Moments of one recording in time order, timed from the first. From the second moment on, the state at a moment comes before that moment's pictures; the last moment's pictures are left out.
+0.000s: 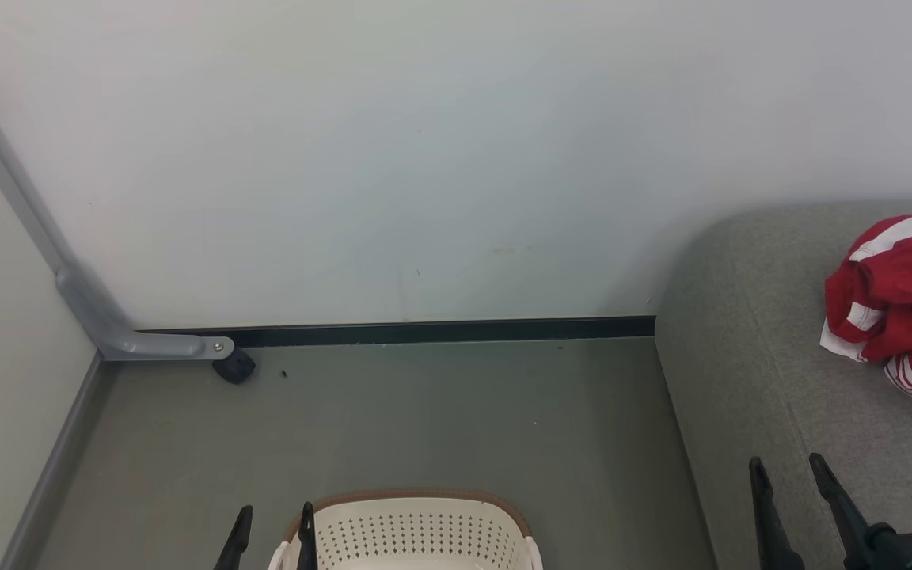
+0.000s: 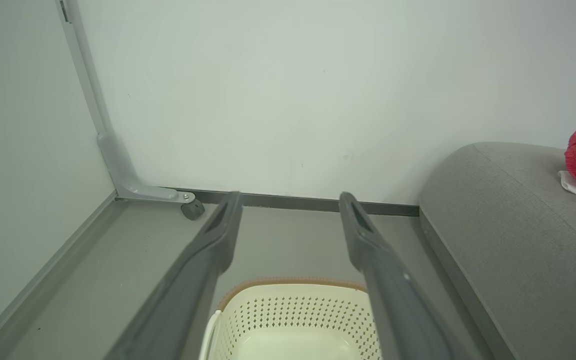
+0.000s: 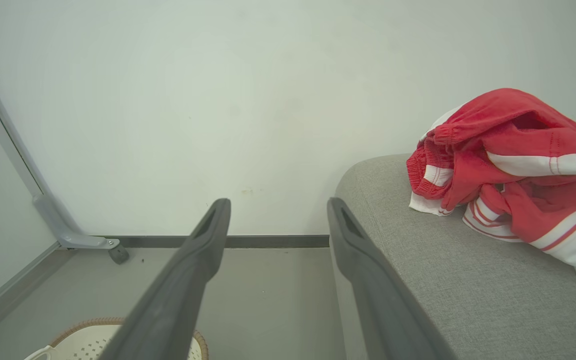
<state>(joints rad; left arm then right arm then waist) 0.01 0.08 -0.26 0.25 -0.37 0.12 -0.24 -0.01 -0.16 0.11 0.21 0.23 0.03 -0.25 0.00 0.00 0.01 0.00</state>
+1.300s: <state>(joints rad) 0.03 0.07 -0.23 0.29 -0.41 0.11 -0.22 0.01 -0.14 0.10 0.22 0.29 0.02 -0.18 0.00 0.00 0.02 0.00</state>
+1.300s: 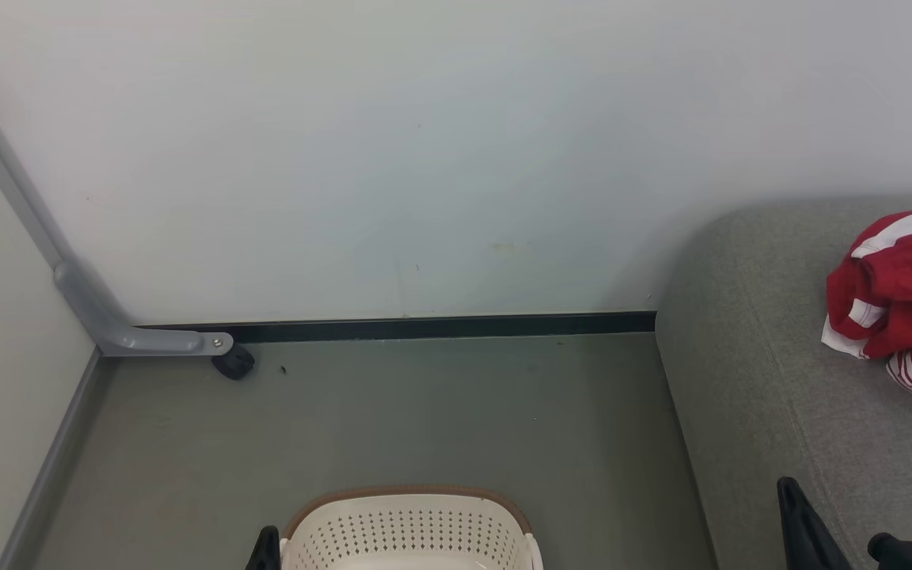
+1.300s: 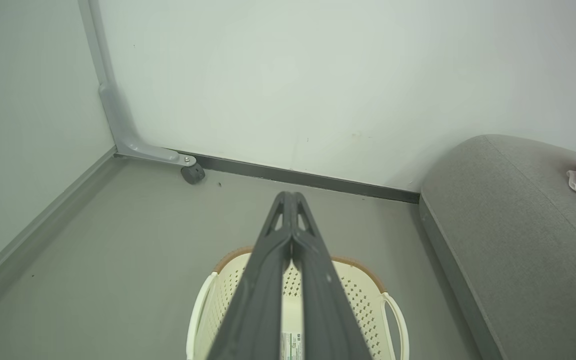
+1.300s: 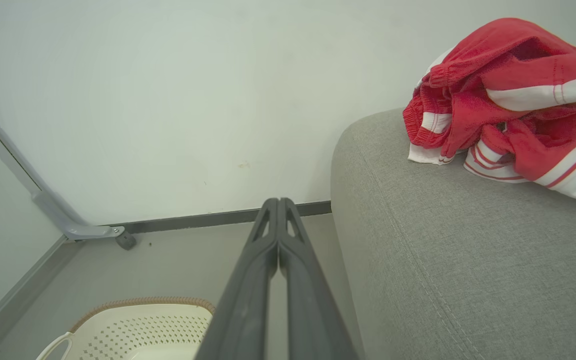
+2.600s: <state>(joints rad) 0.00 0.06 -0.09 0.30 -0.95 0.01 -0.06 -0.02 -0.10 -0.01 0.26 0.88 0.06 -0.04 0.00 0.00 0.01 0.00</state>
